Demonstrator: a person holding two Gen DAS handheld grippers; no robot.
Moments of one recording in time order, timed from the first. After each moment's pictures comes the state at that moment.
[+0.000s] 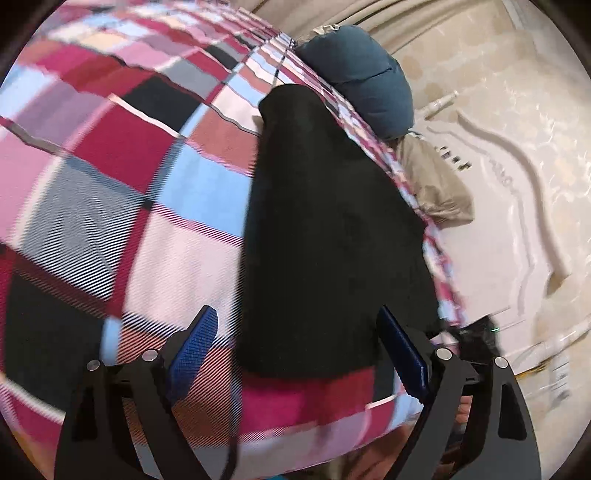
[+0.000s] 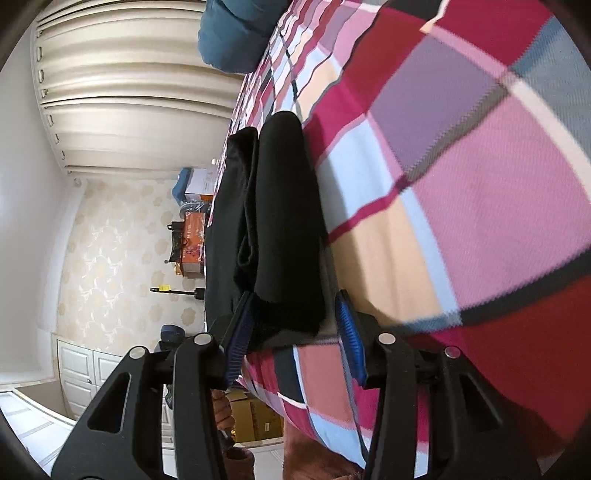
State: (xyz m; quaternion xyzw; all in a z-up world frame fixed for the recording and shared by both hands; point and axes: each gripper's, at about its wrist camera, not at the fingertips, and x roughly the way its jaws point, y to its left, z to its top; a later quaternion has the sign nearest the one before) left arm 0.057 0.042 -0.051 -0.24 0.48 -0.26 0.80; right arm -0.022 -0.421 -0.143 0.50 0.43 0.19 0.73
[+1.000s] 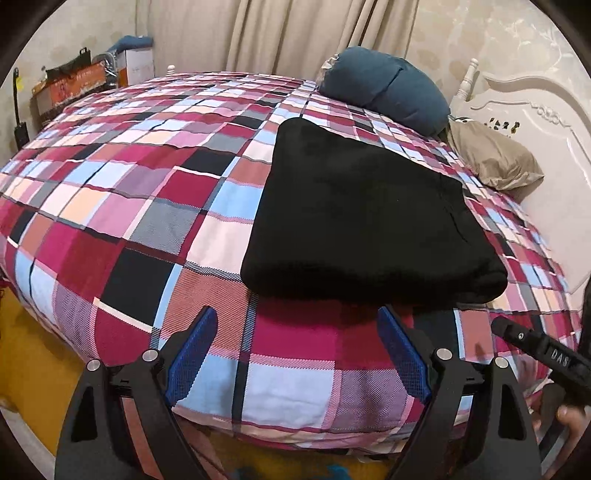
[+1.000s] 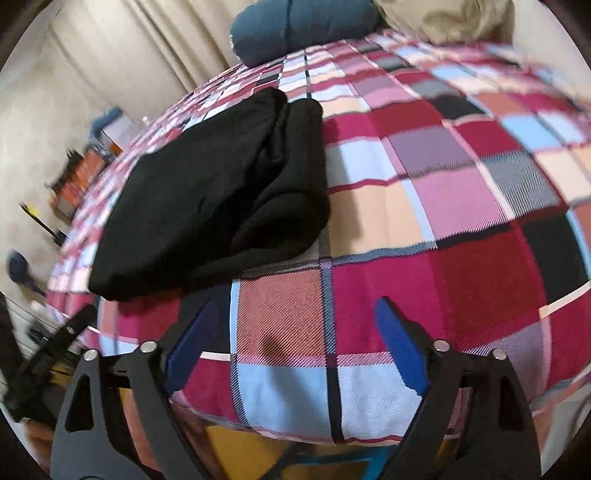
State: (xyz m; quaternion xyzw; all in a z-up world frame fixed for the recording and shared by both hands) left arm -0.033 -0.014 -0.017 -0.05 0.41 -0.09 0.91; right arm -0.087 -0.315 -0.090 0.17 0.44 0.02 0.88
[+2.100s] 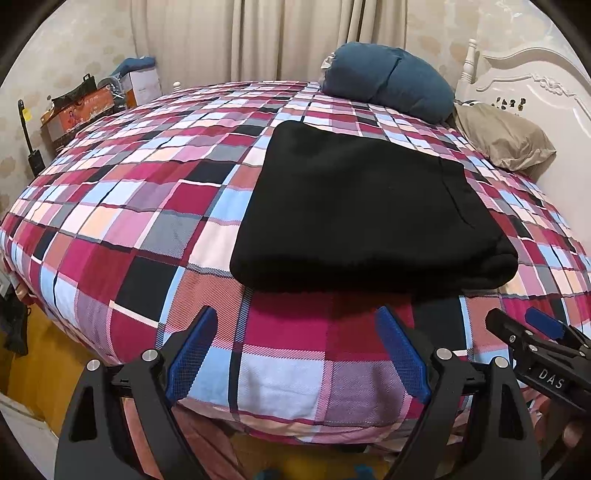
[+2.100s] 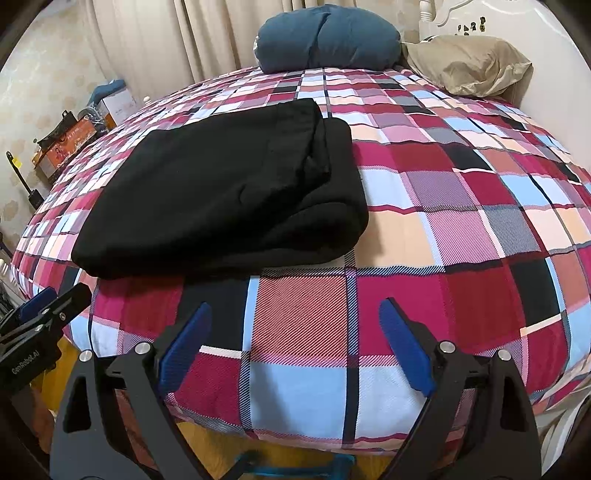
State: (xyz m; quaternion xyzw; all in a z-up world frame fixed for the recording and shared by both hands) left arm -0.044 -0.042 -0.013 0.00 0.41 -0.06 0.91; right arm -0.095 -0.272 -0.080 0.07 0.42 0.00 0.91
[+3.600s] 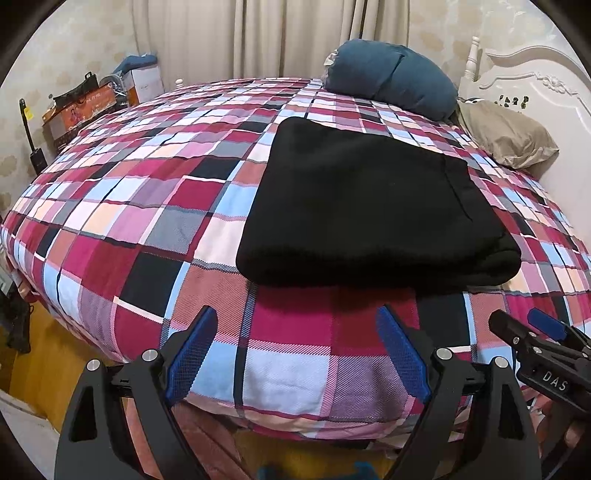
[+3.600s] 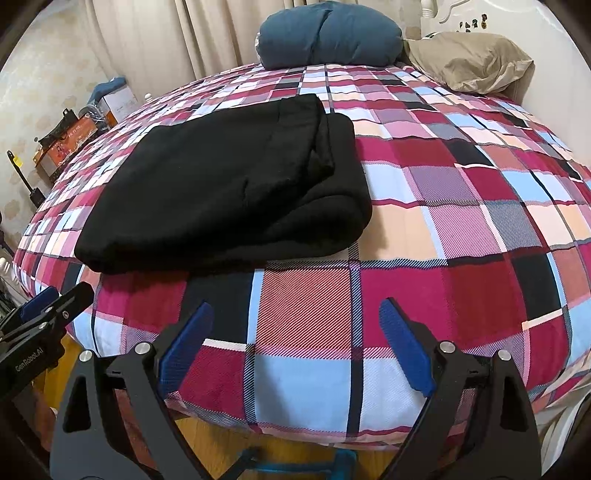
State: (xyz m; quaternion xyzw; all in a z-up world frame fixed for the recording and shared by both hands) left arm -0.047 -0.039 -0.014 0.00 0.41 -0.05 0.91; right arm -0.100 -0.267 -0.082 0.07 0.42 0.00 0.90
